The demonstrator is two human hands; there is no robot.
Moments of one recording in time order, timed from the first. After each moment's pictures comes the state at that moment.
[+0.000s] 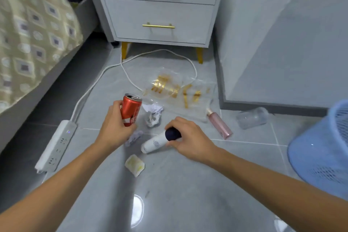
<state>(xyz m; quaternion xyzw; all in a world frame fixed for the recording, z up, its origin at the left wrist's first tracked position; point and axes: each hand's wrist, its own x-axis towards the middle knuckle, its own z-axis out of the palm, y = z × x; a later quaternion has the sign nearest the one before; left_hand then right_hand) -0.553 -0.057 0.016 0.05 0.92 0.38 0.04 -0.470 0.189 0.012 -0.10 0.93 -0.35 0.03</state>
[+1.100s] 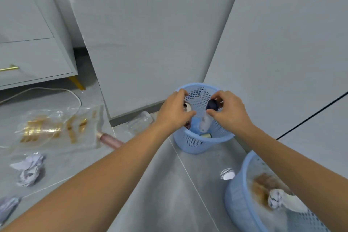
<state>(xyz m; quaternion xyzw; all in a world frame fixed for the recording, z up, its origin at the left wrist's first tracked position) -0.399 0.411 0.128 0.46 0.80 0.36 0.14 -0.242 0.529 0.163 0.37 0.89 -0.19 -0.17</state>
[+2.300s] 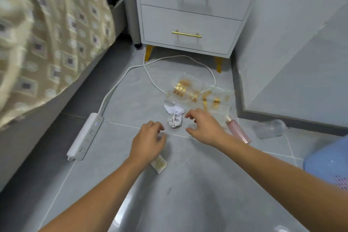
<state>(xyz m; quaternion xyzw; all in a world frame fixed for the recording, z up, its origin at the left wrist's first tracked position) -0.513 -0.067 -0.011 0.11 0.95 0.29 0.04 -0.518 0.159 0.030 -0.02 0.97 -0.21 0.09</state>
